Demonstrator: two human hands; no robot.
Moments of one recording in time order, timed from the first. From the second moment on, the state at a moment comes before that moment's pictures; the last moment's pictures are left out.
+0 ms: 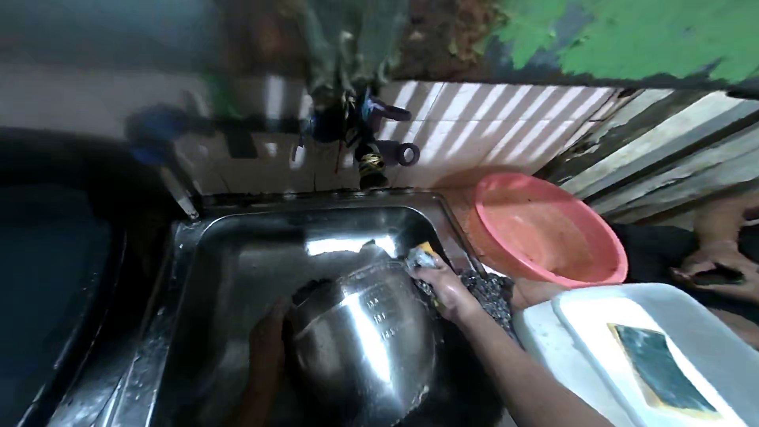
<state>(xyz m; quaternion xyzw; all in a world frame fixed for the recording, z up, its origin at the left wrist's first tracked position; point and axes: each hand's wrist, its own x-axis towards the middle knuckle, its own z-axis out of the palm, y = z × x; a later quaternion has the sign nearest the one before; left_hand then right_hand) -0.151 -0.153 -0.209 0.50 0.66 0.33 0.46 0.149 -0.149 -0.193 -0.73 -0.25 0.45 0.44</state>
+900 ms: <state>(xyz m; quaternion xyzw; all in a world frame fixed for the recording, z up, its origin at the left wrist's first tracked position) -0.113 -0.129 -0.160 0.67 0.60 0.21 0.38 0.041 -0.198 -0.144 -0.65 -0.72 0.04 0.26</state>
